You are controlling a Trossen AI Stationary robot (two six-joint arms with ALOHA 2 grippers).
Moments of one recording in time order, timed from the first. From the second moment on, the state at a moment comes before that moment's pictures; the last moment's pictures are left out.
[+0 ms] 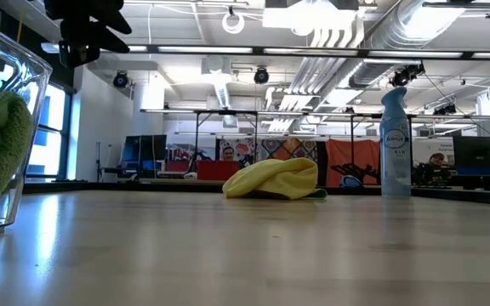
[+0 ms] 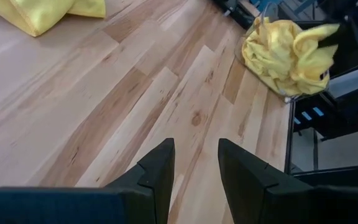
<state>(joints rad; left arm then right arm) -0.22 0.85 0.73 -0.50 -0.20 -0.80 1.09 1.58 1.36 -1.31 0.01 2.23</state>
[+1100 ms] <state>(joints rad) -0.22 0.89 0.73 -0.49 -0.19 -0.81 1.09 1.58 1.36 -1.26 0.04 2.08</state>
